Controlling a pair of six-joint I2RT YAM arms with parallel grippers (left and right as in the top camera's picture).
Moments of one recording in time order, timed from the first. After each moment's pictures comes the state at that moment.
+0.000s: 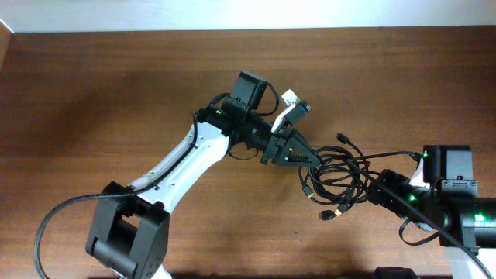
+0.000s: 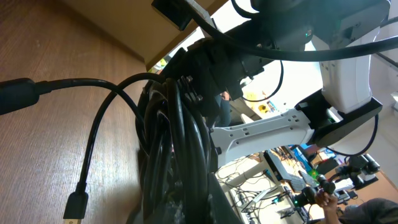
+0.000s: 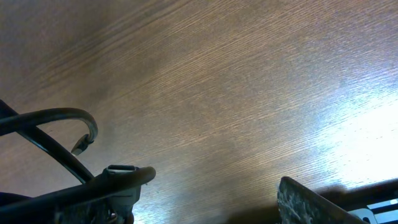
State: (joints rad) left arm -0.52 1.78 1.34 -0.49 1.49 0.14; right arm -0.04 0.94 1.06 -1.33 -0.08 0.47
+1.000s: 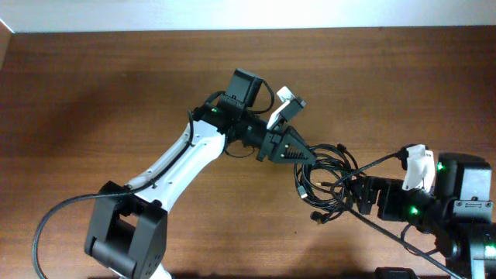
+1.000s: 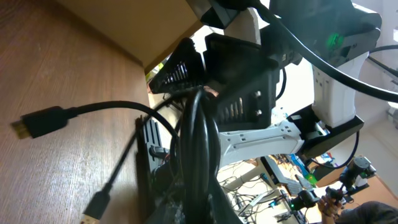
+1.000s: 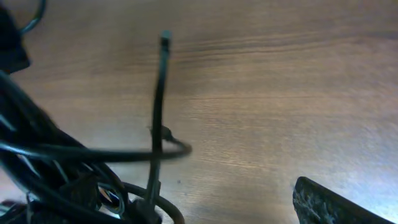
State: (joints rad) left arm -0.50 1.78 1.34 -0.49 1.52 0.14; right arm -0.04 0.82 1.06 -1.22 -0.37 0.14
